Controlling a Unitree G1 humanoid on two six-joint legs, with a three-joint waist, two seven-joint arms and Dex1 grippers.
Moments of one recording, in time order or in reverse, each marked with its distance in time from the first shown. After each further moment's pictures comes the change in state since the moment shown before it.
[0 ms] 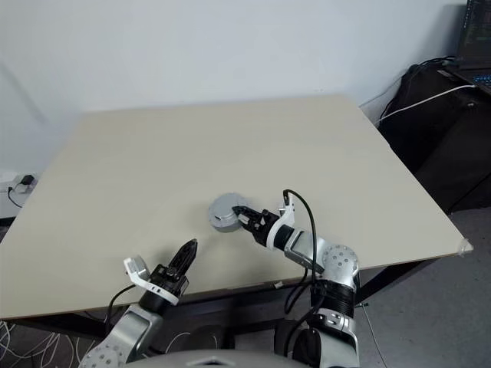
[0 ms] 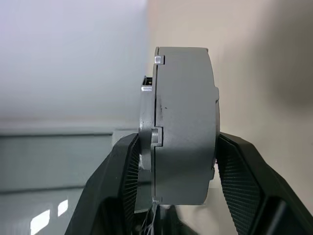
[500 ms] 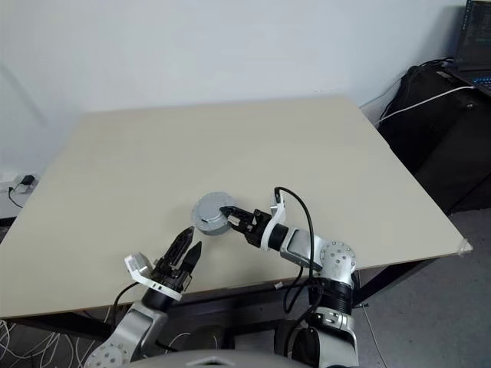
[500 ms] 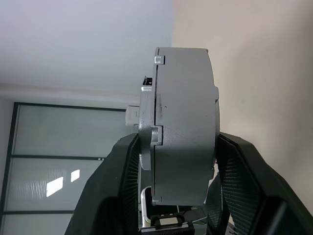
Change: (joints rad) left arm 0.000 0.003 -0.049 0.001 -0.064 -0.053 -0.021; right arm -0.005 -0.002 0.037 -0.014 0.046 0.046 0.012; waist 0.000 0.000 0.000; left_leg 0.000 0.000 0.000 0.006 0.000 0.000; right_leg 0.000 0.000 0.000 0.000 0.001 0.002
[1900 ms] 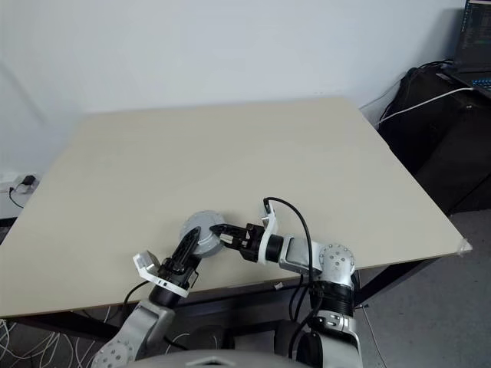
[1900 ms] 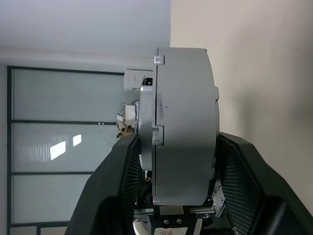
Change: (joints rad) left arm -0.014 0.008 -0.061 0.029 -0.109 -0.020 0.044; right arm 0.026 -0.033 0.064 0.017 0.049 0.117 -0.003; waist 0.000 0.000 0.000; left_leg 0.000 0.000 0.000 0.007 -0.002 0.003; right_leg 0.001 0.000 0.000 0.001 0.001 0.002
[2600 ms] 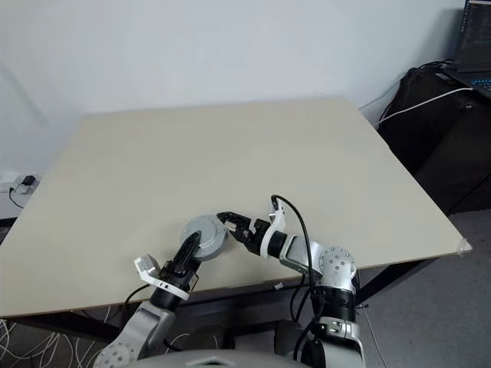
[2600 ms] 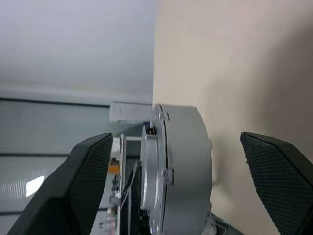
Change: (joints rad) left arm 0.007 -0.001 0.000 0.027 0.035 -0.028 0.000; right arm 0.037 -0.024 0.059 -0.045 -0.031 -0.213 -0.011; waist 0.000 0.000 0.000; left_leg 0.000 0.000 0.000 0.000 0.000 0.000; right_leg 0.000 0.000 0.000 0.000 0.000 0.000
